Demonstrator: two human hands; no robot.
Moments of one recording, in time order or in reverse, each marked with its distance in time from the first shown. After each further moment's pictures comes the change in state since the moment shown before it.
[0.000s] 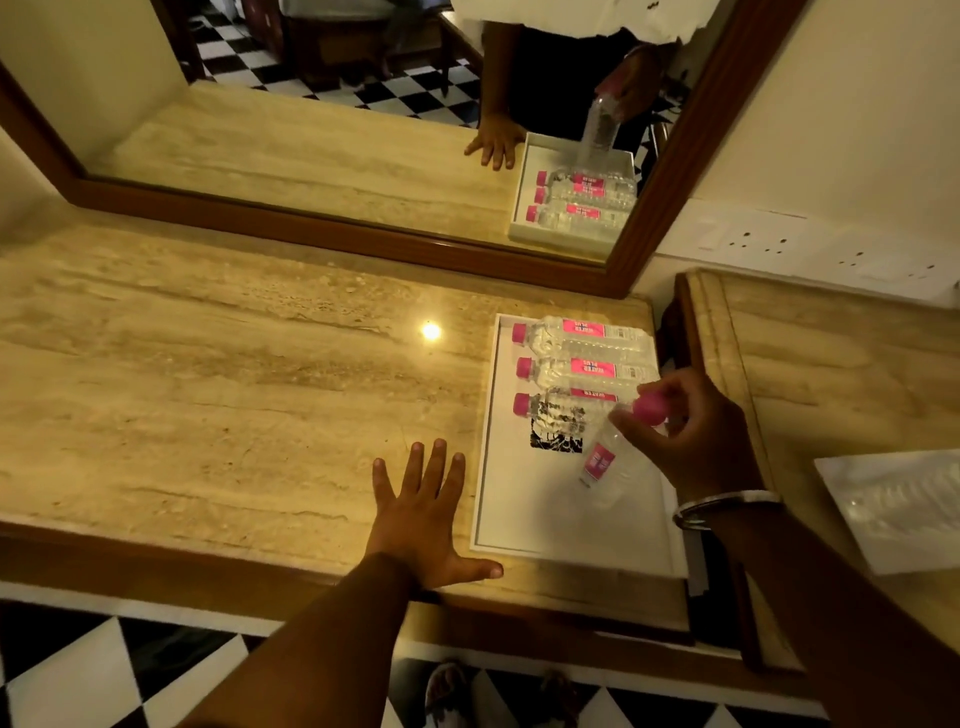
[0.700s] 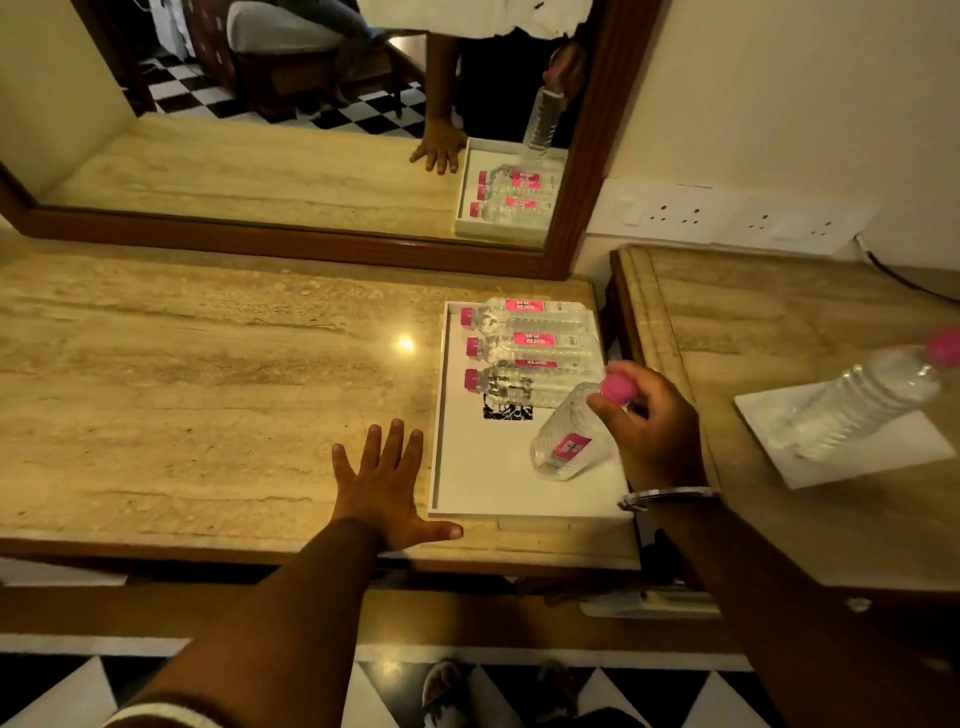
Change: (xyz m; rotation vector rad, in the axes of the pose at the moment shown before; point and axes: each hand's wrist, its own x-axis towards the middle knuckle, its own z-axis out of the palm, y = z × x) left_hand 0.000 0.009 -0.021 0.010 -0.079 -0.065; right_hand -0.058 0.015 -0.017 0.219 0.208 0.051
